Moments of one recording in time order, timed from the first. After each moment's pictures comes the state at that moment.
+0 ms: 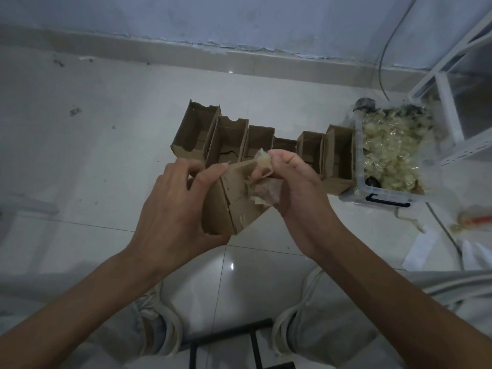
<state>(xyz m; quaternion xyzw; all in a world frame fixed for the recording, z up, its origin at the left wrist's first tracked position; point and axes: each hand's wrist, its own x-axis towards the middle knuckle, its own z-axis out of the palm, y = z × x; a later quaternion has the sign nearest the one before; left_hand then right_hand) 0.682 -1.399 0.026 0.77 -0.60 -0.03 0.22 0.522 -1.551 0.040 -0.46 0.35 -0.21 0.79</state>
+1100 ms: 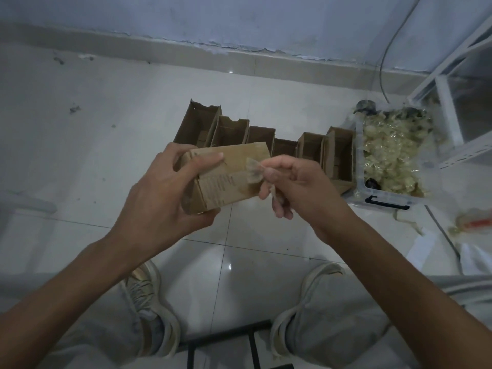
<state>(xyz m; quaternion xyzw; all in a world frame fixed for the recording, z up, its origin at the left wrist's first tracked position) 0.708 -1.399 0.038 0.78 -0.58 -0.09 0.22 0.513 -1.577 0.044 -0.66 0.33 -0.10 0.67</state>
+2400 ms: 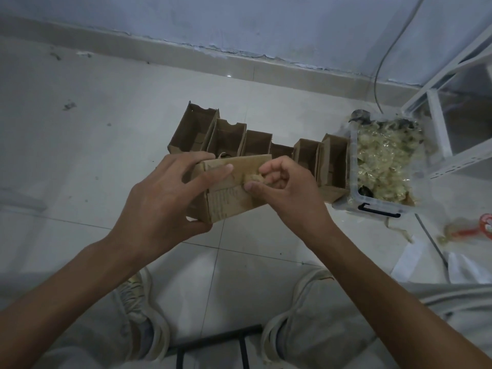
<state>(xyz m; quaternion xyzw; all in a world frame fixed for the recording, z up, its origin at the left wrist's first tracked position) 0.703 -1.402 0.037 0.75 -0.64 -0.02 0.17 0.526 -1.567 0.031 -0.73 0.39 -0.15 0.55</state>
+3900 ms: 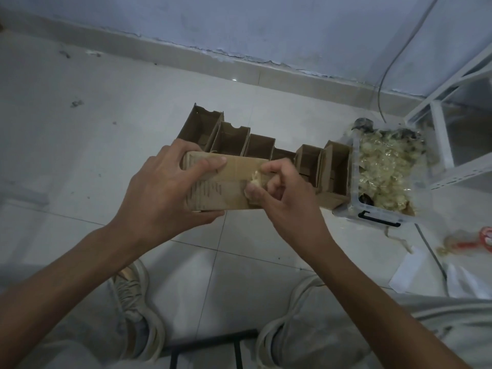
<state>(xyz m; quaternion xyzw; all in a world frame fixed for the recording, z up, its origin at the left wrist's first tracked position) 0.709 -1.410 0.041 0.79 -0.59 -0.03 0.18 0.523 -1.558 0.029 -0.79 0.36 -0.15 0.47</state>
